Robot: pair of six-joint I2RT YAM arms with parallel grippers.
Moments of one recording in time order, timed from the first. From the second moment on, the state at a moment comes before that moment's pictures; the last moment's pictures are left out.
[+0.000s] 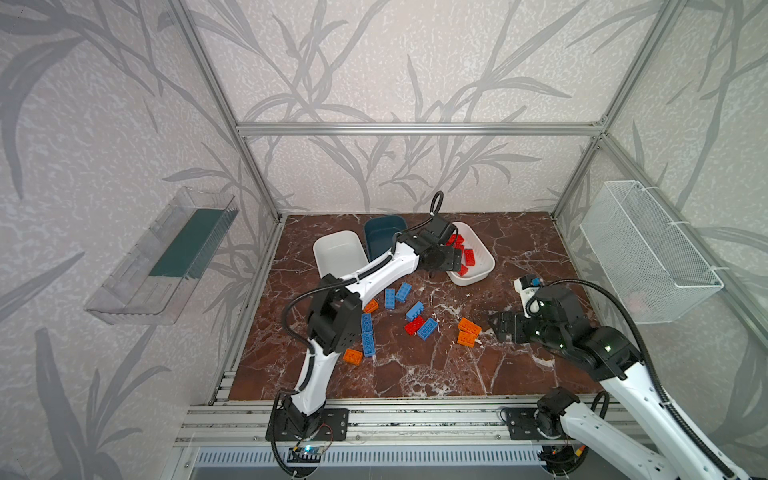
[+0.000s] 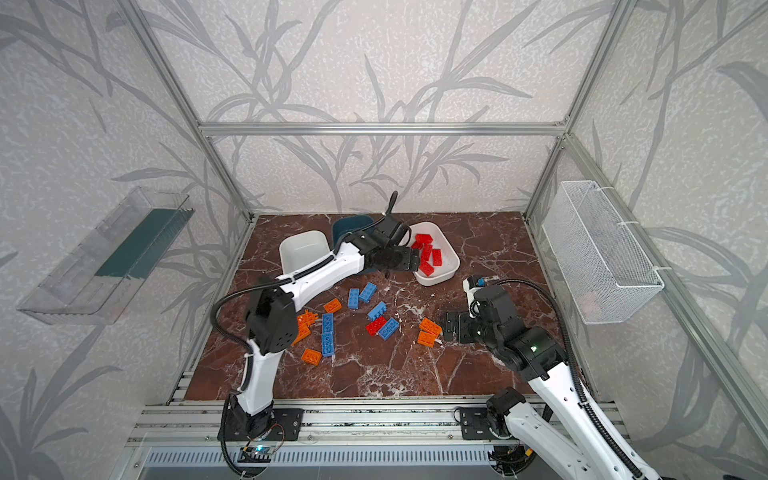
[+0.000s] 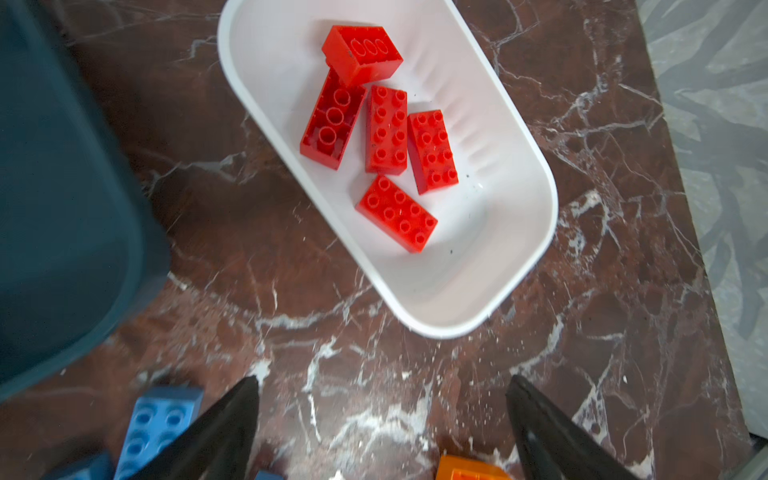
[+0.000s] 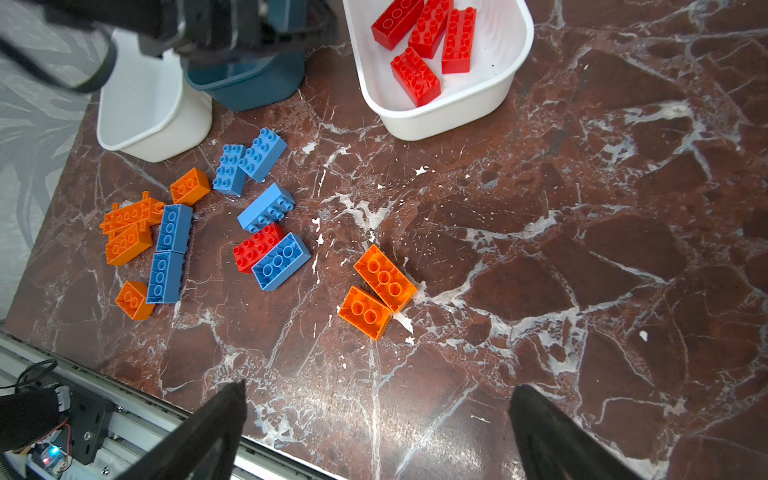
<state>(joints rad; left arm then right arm) -0.74 2.00 1.76 -0.69 -0.02 -0.53 0.48 0.72 0.86 -0.93 -0.05 0.41</state>
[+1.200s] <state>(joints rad) -0.88 1.56 0.83 -0.43 -0.16 -0.53 0.77 0.72 0.92 -0.99 0.11 0.57</state>
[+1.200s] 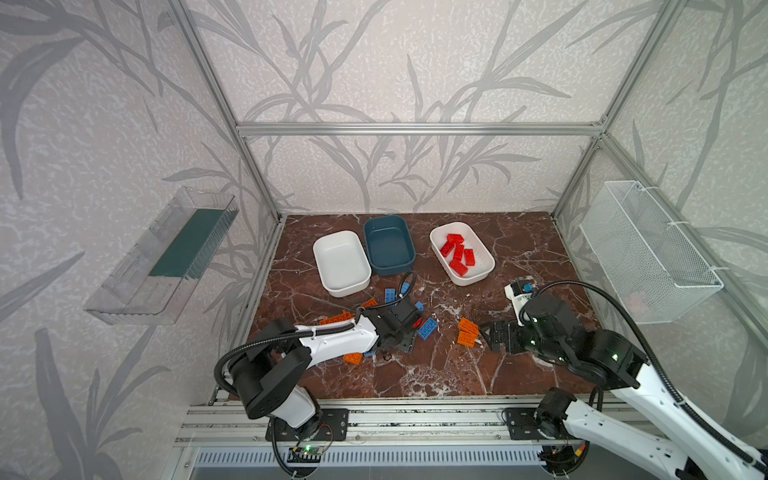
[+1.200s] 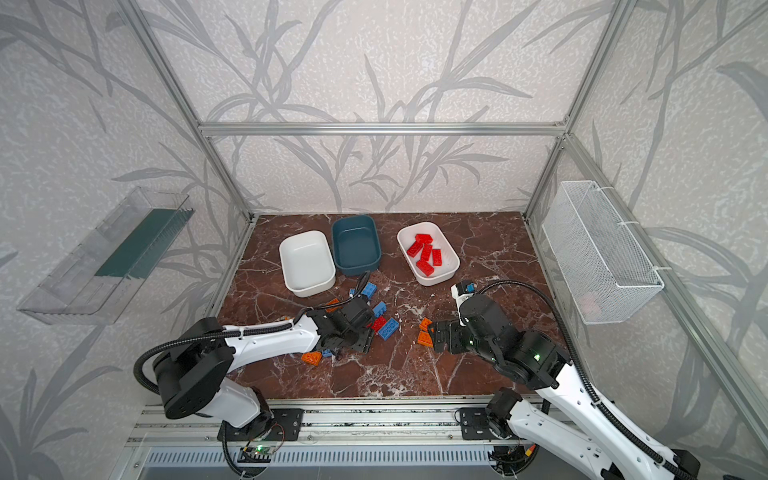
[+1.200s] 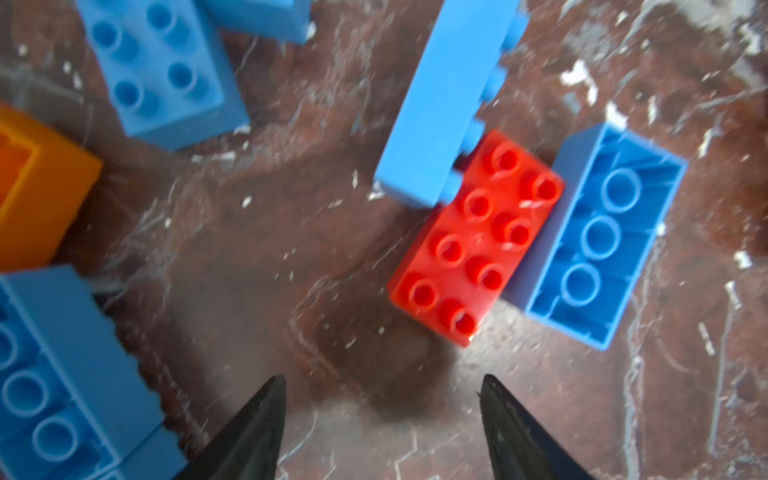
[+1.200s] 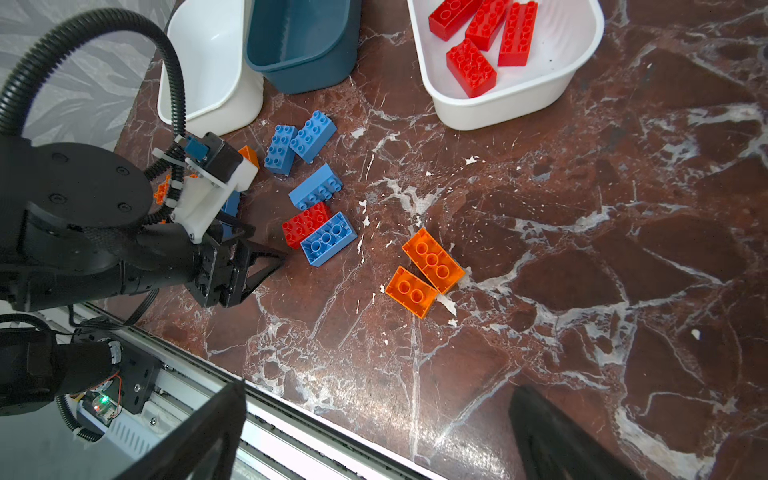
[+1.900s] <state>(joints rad) -0.87 1.79 1.04 -0.45 -0.12 -0.45 0.77 0.71 0.87 -0.99 0.12 0.58</state>
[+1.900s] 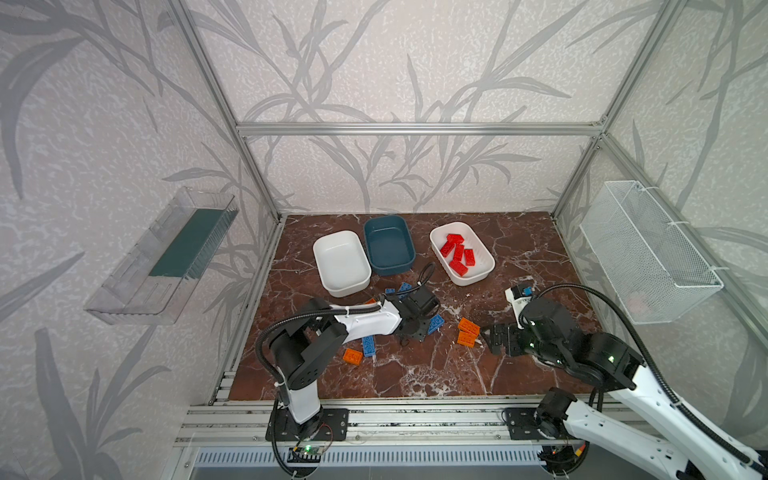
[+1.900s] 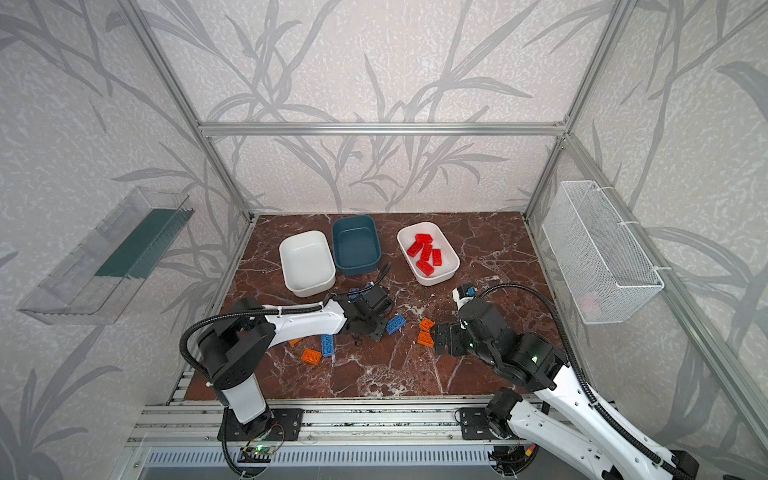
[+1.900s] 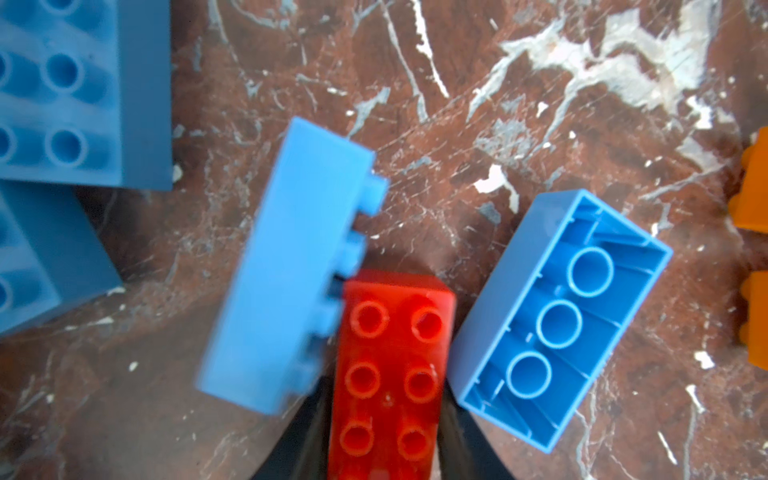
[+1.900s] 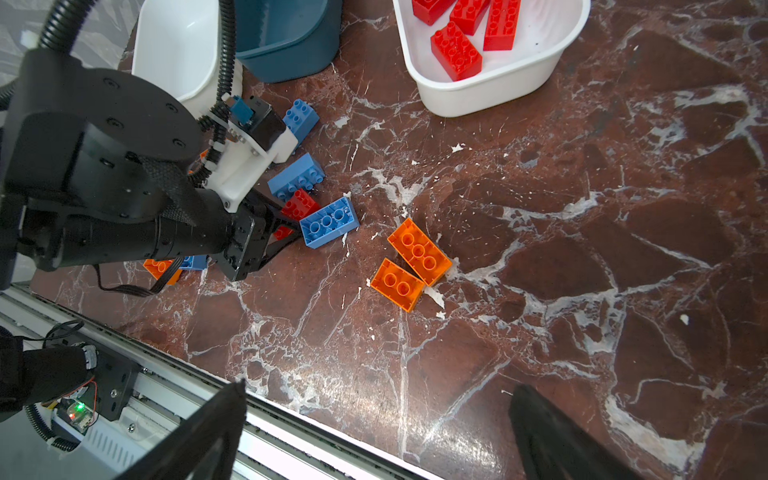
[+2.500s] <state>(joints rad) -0.87 1.75 1.37 -0.75 -0.21 -0.46 0.77 0.69 0.87 -0.97 0.12 0.57</state>
